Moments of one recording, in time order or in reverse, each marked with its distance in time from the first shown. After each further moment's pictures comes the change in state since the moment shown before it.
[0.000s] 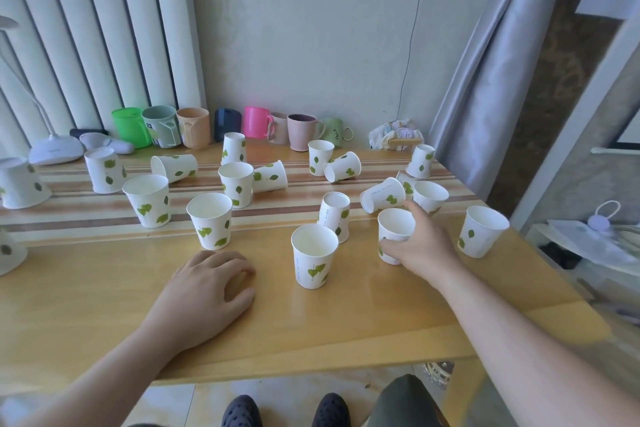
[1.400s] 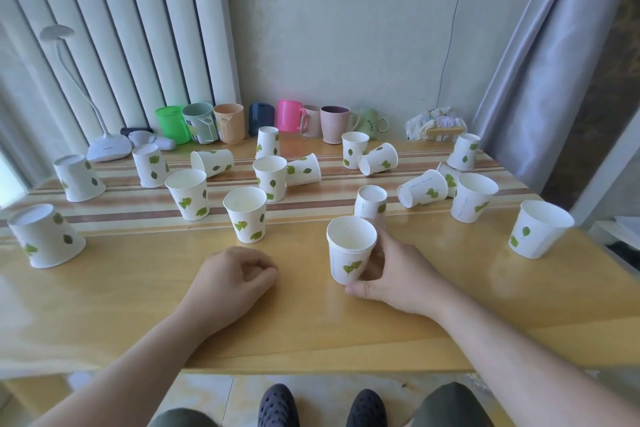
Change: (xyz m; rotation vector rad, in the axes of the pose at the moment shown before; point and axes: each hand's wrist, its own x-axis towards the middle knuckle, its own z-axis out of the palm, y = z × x) left_hand -0.002 -0.007 -0.009 -0.355 0.096 -0.211; right_hand -0.044 -0.036 0.062 0.004 -0.440 -0.355
